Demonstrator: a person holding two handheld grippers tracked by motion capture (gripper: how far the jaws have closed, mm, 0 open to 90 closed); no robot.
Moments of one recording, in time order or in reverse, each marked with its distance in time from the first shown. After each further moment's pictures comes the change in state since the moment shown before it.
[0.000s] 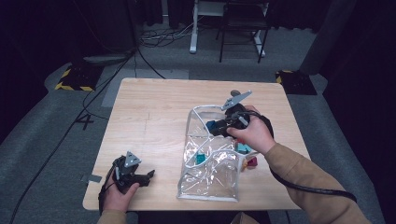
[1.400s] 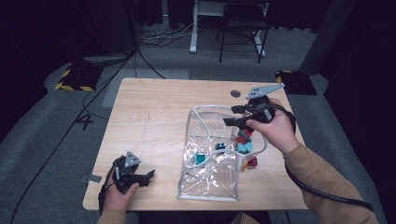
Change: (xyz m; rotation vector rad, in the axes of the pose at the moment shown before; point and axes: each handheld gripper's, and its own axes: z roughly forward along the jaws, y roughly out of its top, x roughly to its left) left arm 0.000 0.000 0.000 0.001 0.000 0.000; right arm -0.008 -0.008 -0.069 -0.221 -0.070 0.044
